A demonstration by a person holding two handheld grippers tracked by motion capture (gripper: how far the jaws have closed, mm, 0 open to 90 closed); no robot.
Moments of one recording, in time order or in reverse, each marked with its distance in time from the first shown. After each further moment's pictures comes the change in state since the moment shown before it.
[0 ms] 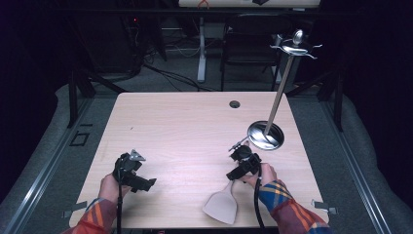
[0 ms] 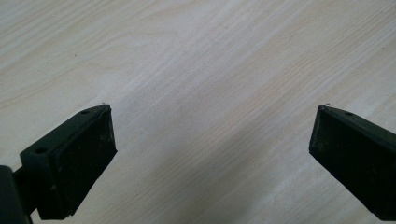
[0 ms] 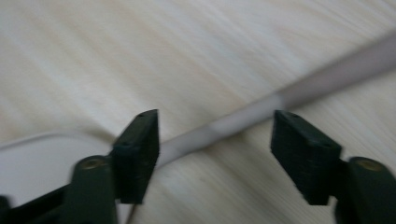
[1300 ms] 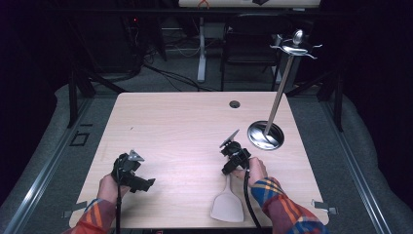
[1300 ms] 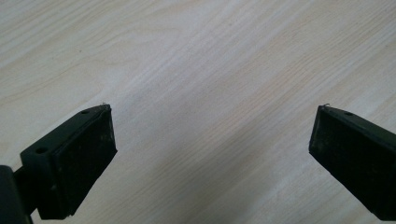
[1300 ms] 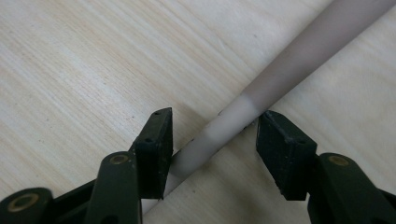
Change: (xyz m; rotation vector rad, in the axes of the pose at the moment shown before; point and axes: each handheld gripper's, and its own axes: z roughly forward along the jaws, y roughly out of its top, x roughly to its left) left arm 0.002 -0.003 -0.002 0.002 0.007 -0.008; right arm 0.003 0.033 0.038 0.071 -0.020 -0.030
